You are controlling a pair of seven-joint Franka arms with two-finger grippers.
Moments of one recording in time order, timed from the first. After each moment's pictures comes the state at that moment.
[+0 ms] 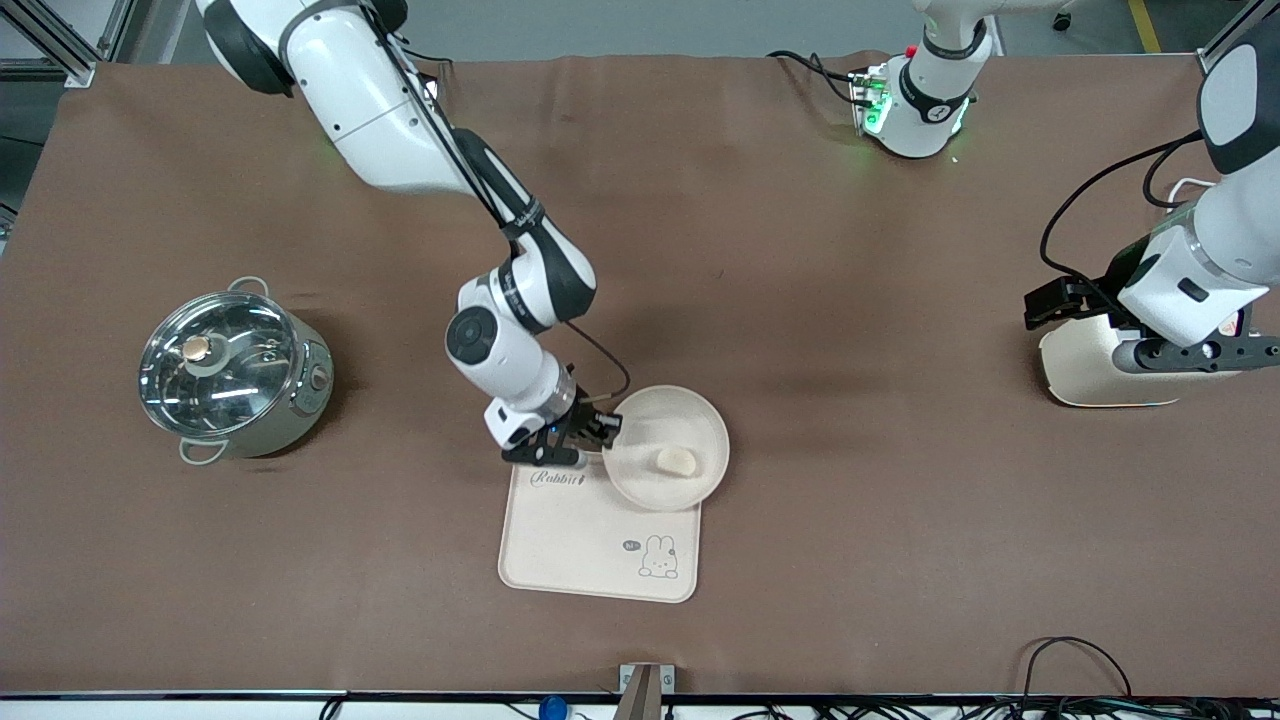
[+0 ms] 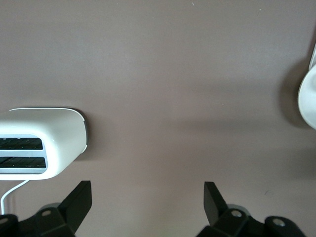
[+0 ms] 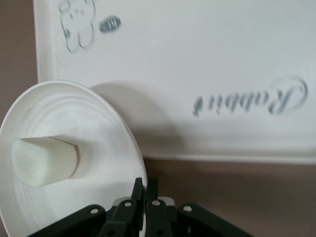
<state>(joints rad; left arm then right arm) 0.05 0.14 -0.17 -1.56 0.01 1.62 -0.12 0.56 0.75 0.06 -1.66 0.41 2.71 0.40</state>
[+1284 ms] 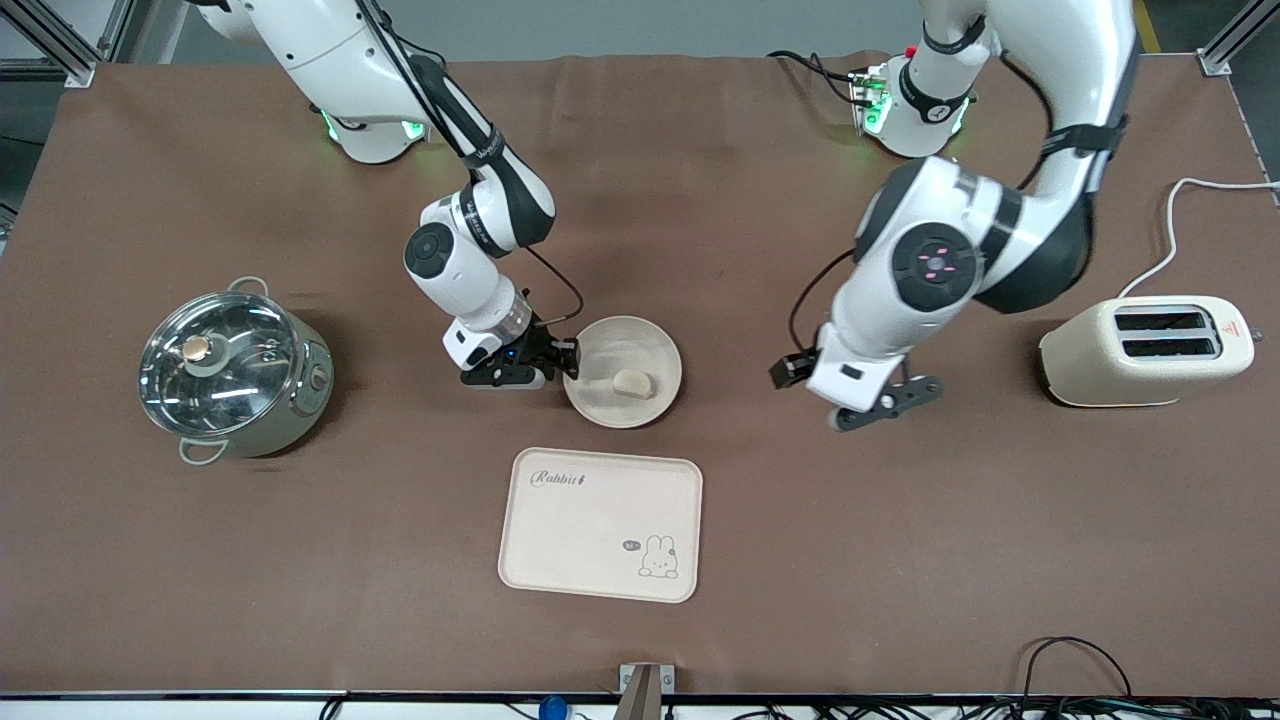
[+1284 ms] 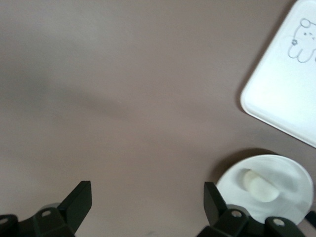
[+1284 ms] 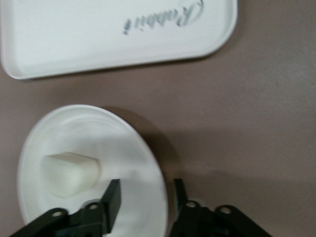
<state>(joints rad) -0.34 0.44 -0.20 -1.56 0.01 1.93 -0.90 0.48 0.47 0.15 -2.05 0.45 2.79 0.32</state>
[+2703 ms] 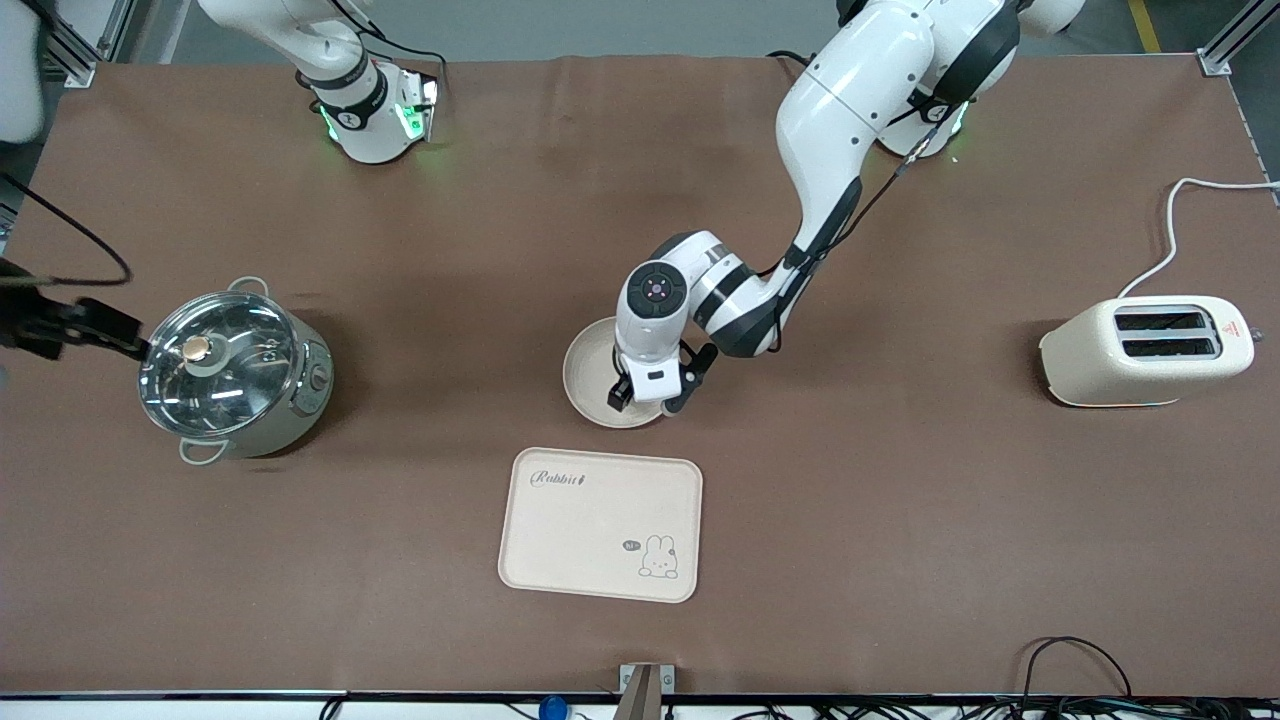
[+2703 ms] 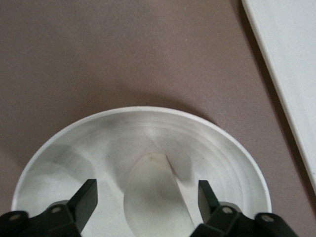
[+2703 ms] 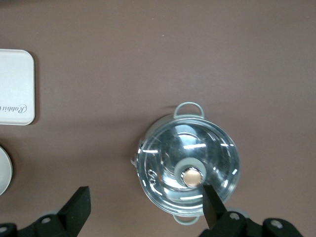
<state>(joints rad) -0.65 0.91 -0.19 -1.37 0.09 2.35 -1.81 0.16 0.16 -0.29 -1.43 0.06 1.61 -0.09</state>
